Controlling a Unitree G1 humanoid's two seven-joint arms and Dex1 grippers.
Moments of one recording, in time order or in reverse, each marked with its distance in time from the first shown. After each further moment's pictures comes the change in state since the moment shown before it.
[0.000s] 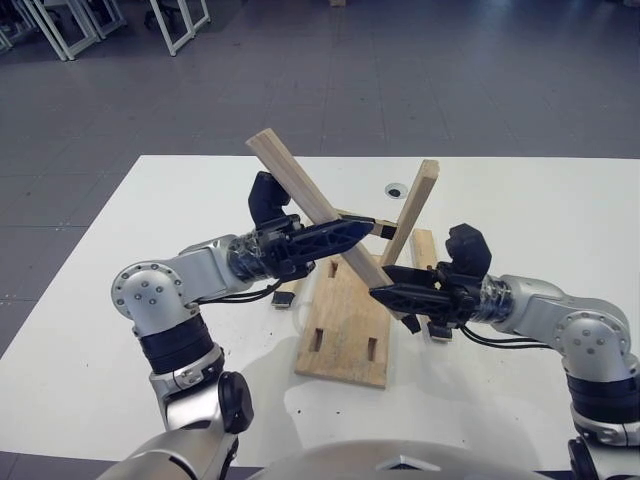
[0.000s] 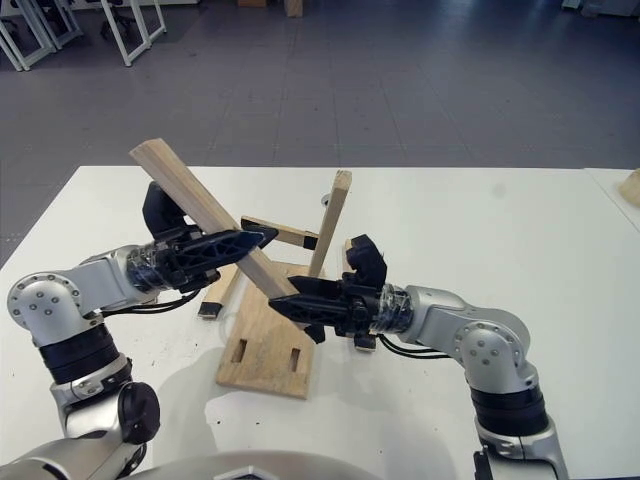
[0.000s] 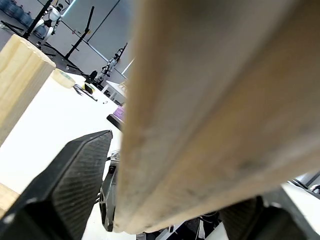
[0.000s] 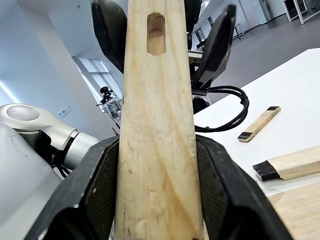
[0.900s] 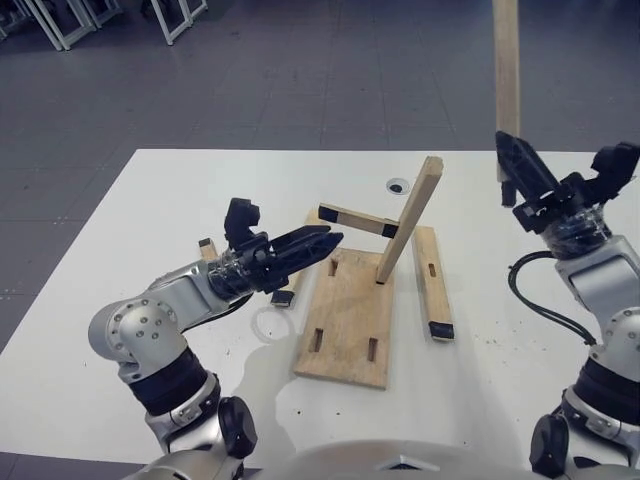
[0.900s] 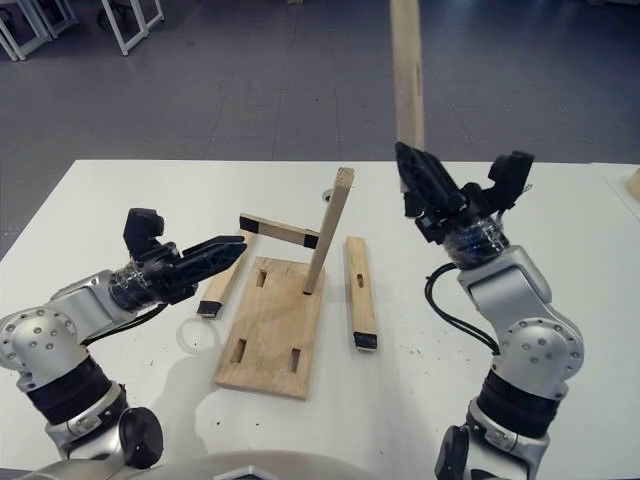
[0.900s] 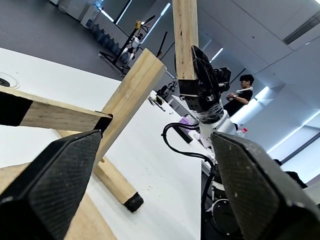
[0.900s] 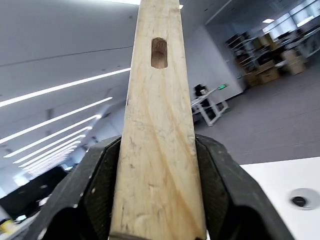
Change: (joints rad) left arm 0.103 -0.057 0.106 -0.213 0.523 -0.015 -0.245; right arm -0.050 0.183 -0.475 -0.013 0.131 -0.134 -0.511
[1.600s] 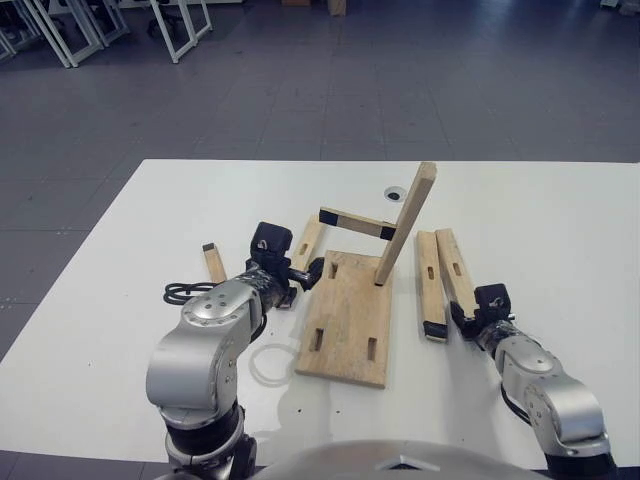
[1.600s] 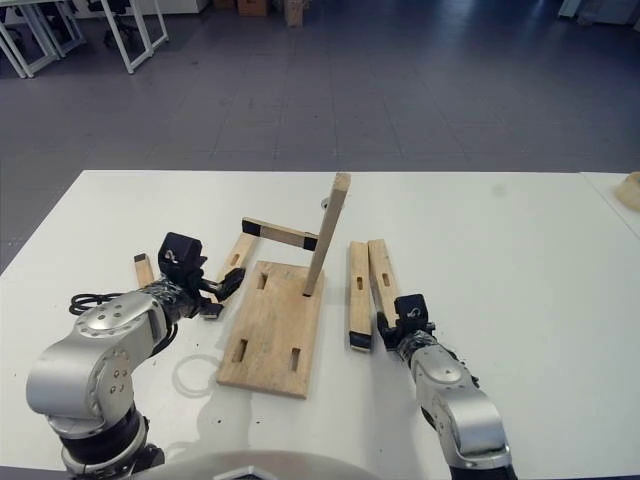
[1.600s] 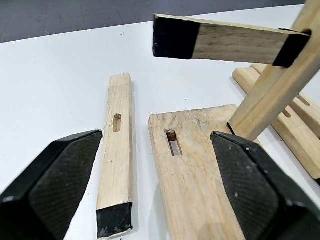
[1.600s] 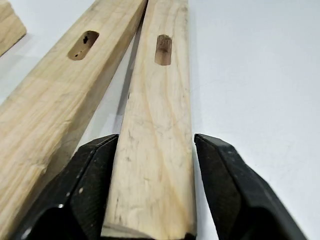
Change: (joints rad) left arm 0.167 -0.002 -0.544 -0.417 0.782 0.018 0.515; right arm 0.454 -0.013 0.499 0.009 -1.123 -0.023 -0.276
